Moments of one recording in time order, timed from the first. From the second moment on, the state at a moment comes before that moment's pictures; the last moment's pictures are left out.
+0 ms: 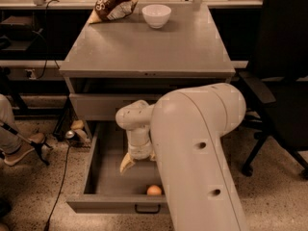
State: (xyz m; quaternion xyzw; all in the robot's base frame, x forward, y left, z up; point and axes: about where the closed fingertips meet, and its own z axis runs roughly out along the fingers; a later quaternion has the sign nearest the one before) arm 0.548 0.035 0.442 0.10 -0.98 0.03 0.16
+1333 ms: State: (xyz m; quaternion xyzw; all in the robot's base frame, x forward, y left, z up) arm 0.525 -0.027 0.437 0.03 -0.99 0.02 0.15
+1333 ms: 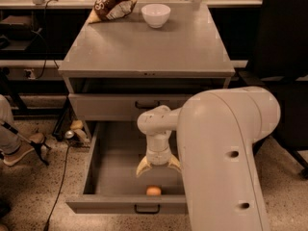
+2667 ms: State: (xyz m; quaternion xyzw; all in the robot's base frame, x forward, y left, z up) arm 0.493 0.004 0.393 0.07 -0.98 0.00 0.19
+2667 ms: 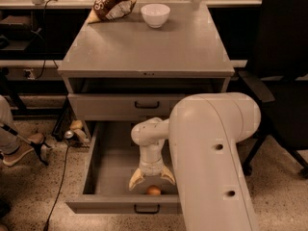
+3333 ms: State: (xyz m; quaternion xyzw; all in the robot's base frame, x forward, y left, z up) arm 0.495 0.011 0.364 0.07 -0.98 -0.01 0.21
